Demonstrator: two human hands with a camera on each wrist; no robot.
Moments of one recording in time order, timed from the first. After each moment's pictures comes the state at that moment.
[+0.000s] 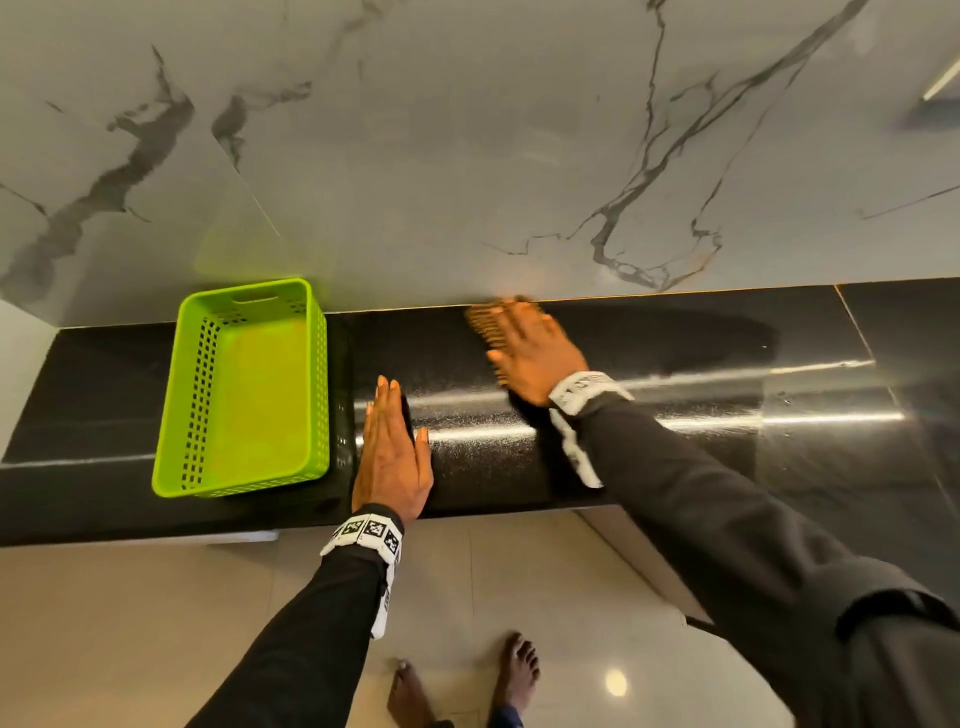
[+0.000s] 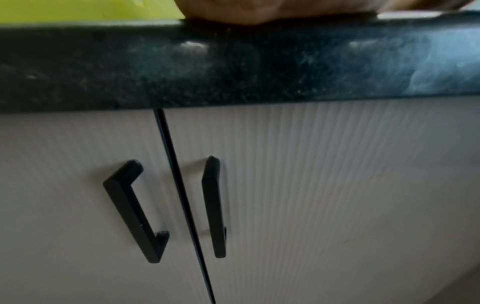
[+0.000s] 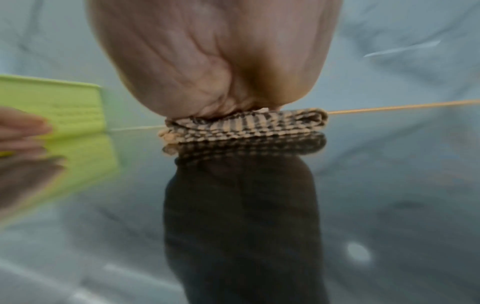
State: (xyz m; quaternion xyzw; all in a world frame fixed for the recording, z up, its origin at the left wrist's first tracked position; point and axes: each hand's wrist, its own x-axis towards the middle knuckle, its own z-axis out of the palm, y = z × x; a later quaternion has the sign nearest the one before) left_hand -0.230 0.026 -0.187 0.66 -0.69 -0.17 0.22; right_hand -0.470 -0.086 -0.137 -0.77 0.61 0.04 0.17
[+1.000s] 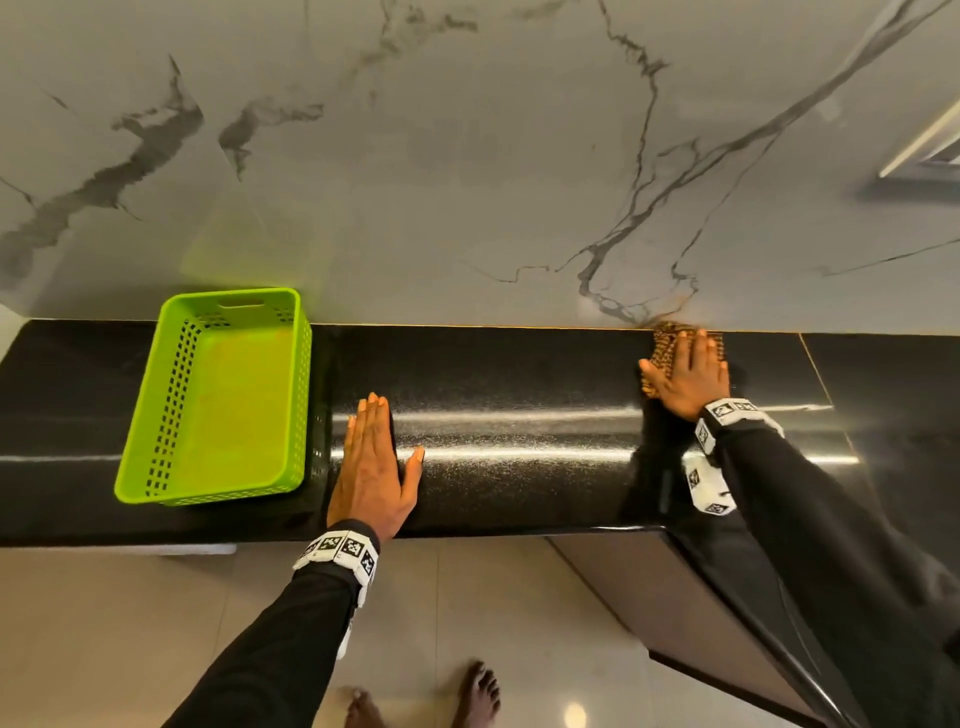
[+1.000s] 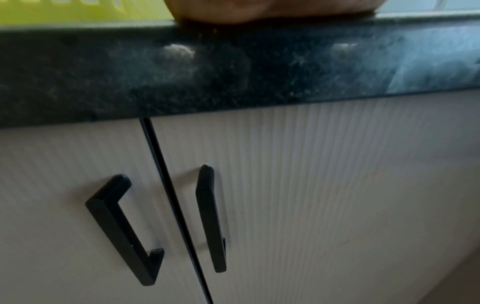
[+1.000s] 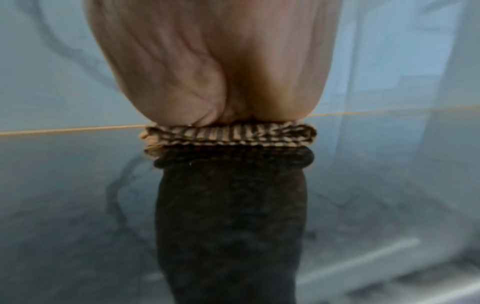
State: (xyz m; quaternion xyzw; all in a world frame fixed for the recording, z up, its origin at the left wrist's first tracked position) left_hand -0.231 0.024 -0.195 0.65 -0.73 -0.14 0.17; right_hand -0.675 -0.067 -0.120 -0.52 0.83 0.07 0.20
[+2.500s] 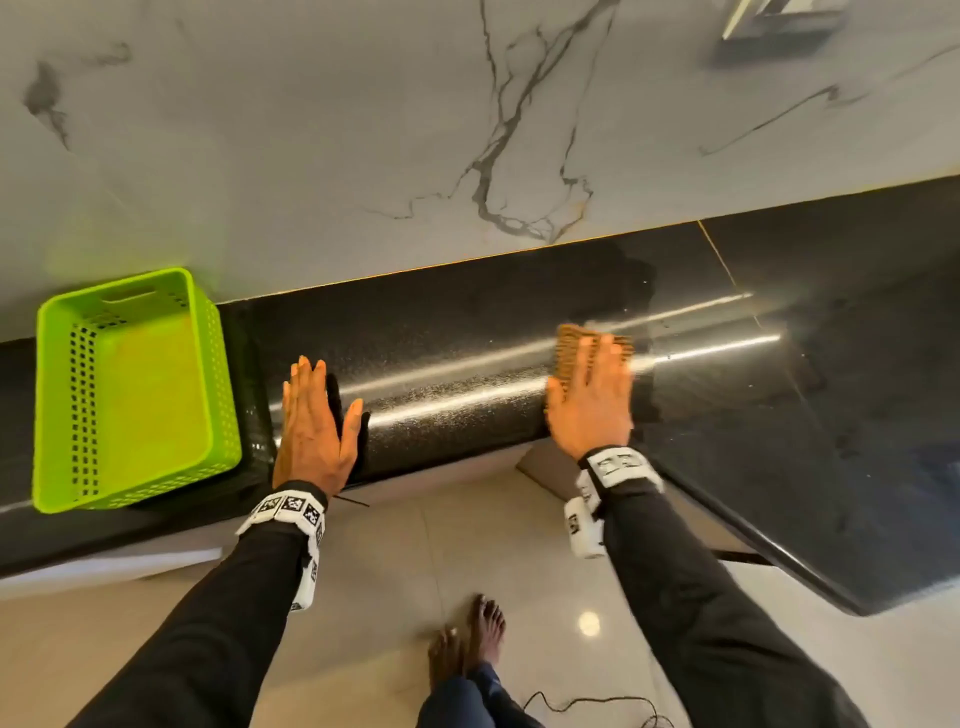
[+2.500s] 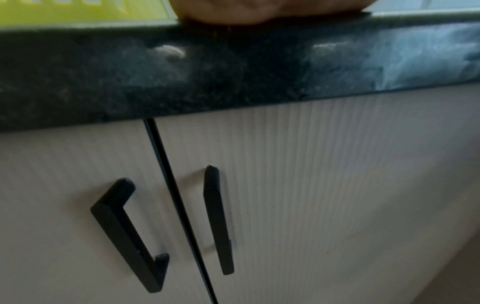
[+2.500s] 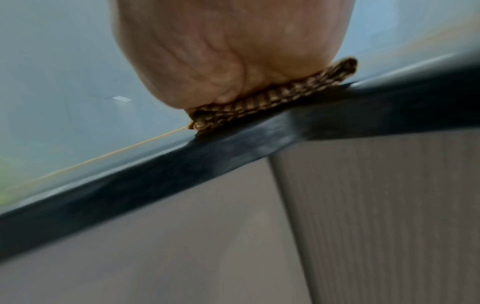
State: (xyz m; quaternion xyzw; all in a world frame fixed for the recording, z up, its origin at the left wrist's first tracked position) left_hand -0.222 0.026 -0.191 0.60 -0.75 -0.18 0.22; right_hand -0.574 0.090 -0.157 -0.54 0.84 -0.01 0.10
